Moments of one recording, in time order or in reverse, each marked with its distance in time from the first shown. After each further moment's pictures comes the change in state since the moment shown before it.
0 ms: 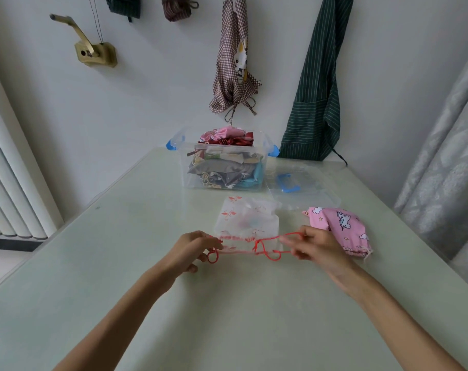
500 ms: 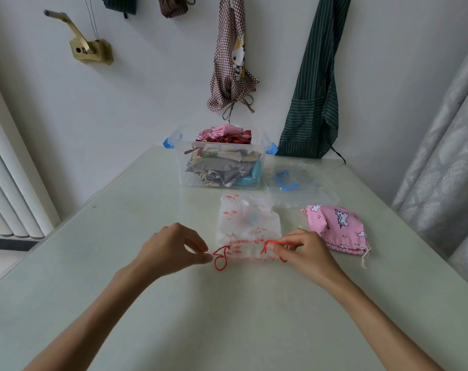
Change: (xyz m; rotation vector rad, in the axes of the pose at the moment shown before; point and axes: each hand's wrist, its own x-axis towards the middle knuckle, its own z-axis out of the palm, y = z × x) left_hand -0.004 -0.002 -0.026 0.710 0.119 0.291; right_hand 0.001 0.014 0.014 -0.396 0.088 -0.169
